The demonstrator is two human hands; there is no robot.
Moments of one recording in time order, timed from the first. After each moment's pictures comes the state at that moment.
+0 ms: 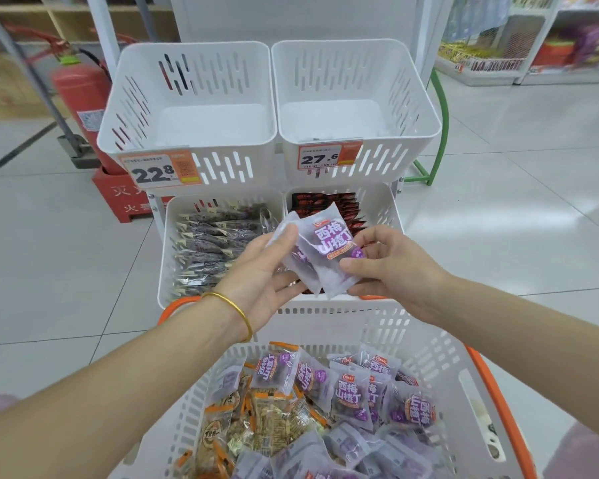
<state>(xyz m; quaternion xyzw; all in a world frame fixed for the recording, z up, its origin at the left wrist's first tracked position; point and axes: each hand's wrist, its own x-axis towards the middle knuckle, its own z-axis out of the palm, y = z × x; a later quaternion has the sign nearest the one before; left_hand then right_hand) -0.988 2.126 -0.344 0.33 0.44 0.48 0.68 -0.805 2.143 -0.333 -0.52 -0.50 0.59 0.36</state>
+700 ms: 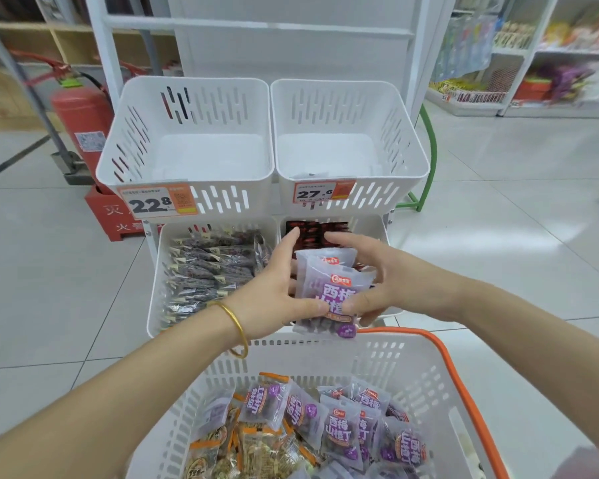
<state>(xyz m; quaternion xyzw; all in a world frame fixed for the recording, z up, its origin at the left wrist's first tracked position) -0.985 2.145 -0.316 0.63 0.48 0.32 0.52 -0.786 2.165 -0.289 -0.43 -0.68 0.56 0.18</state>
